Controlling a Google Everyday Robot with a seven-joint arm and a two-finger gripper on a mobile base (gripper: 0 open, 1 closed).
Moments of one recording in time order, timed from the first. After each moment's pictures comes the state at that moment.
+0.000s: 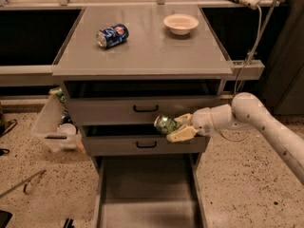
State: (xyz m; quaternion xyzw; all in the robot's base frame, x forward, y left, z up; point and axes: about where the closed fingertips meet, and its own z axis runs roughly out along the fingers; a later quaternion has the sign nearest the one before) arm 0.612 -0.099 0.629 -0.48 0.70 0.38 0.36
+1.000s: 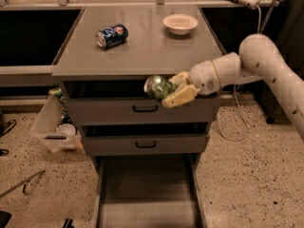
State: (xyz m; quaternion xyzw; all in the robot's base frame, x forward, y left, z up) arm 0.607 -0.069 0.809 -0.56 0.64 0.38 0.36
